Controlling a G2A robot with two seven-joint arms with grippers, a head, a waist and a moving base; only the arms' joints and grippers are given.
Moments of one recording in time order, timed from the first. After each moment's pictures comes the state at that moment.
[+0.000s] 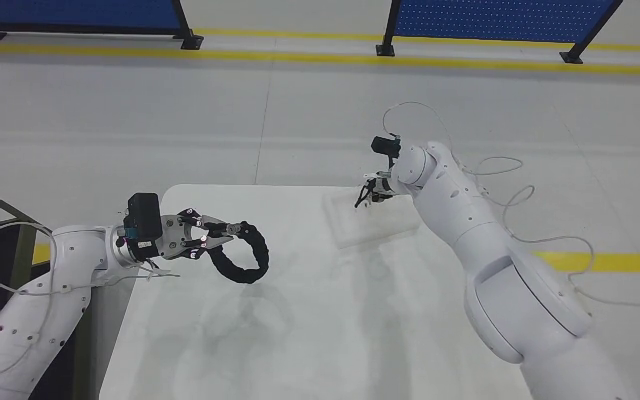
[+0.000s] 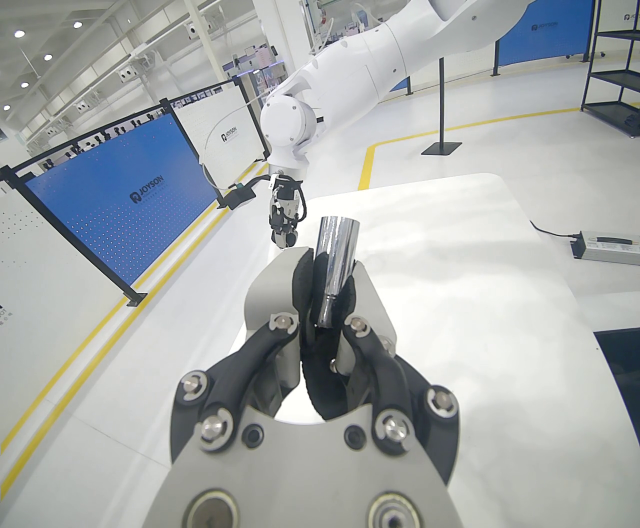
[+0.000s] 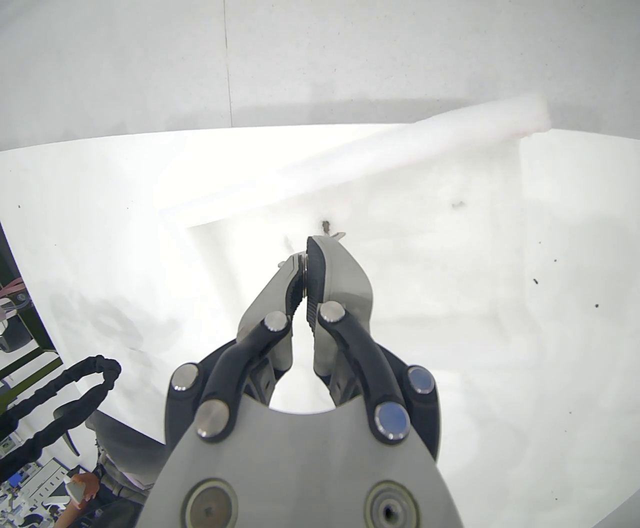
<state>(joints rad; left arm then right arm) 0.79 -0.80 -0.99 -1.31 1.49 -1.01 0.81 -0.16 -1.45 0.68 -0.28 -0.36 0.08 0.90</state>
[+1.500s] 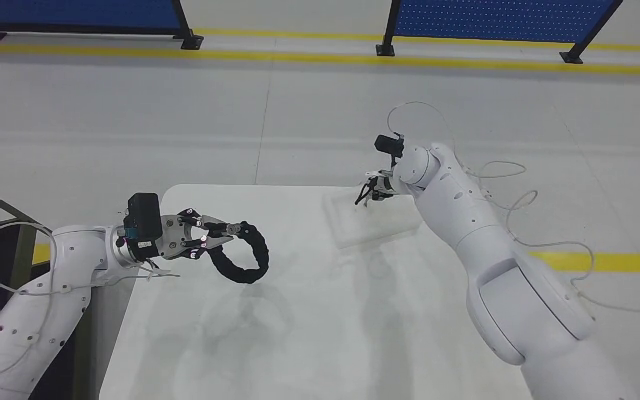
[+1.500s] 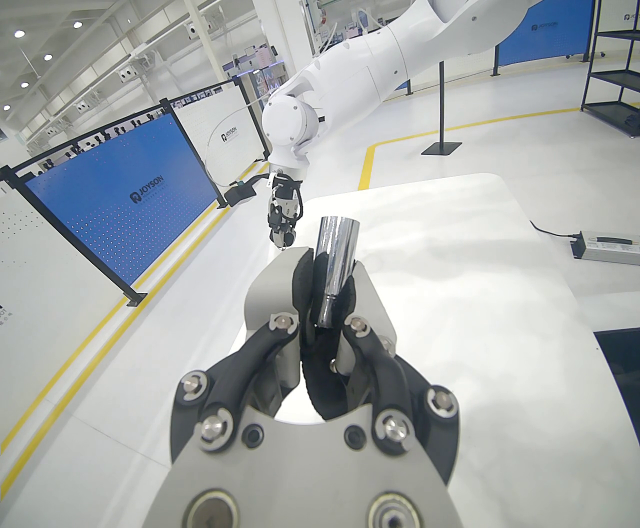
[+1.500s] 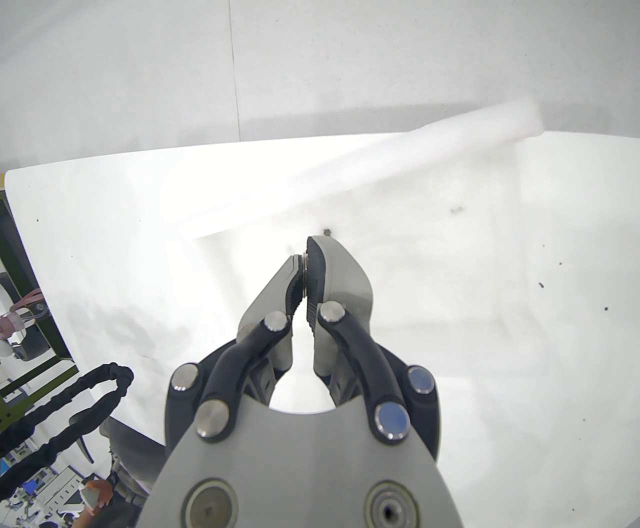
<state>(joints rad) 0.79 -0.80 -0.99 -1.31 1.49 -1.01 0.81 -0.18 -1.44 0.75 -0.30 -0.40 0.11 0.88</state>
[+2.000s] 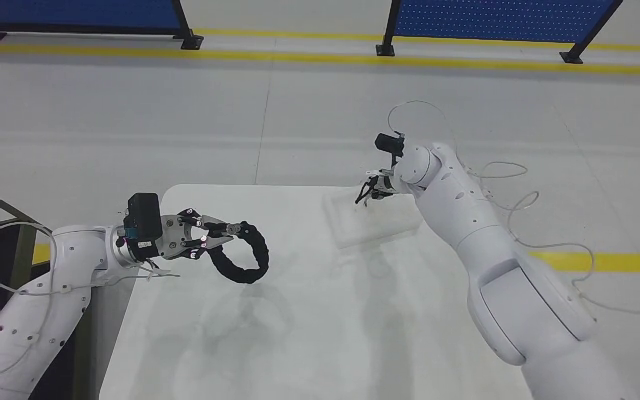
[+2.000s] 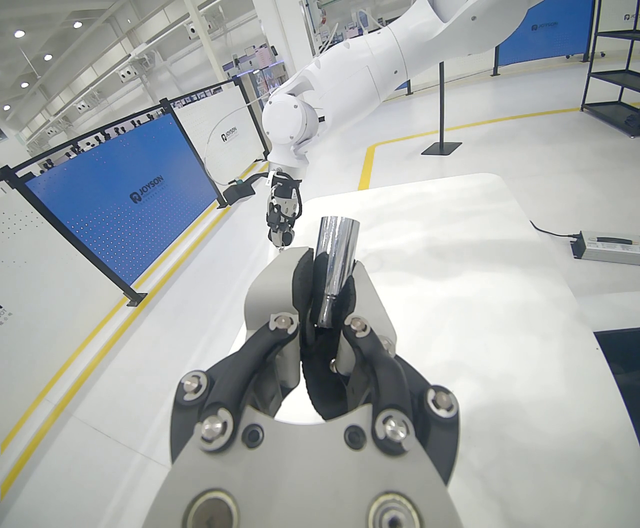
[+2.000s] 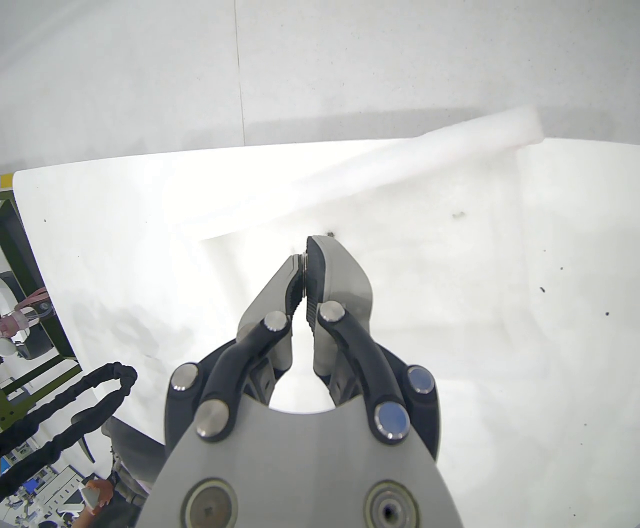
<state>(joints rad) 0.79 -0.80 -0.99 -1.31 1.49 -1.01 0.81 -0.19 -1.43 0.77 -0.32 -0.41 0.10 0.88</state>
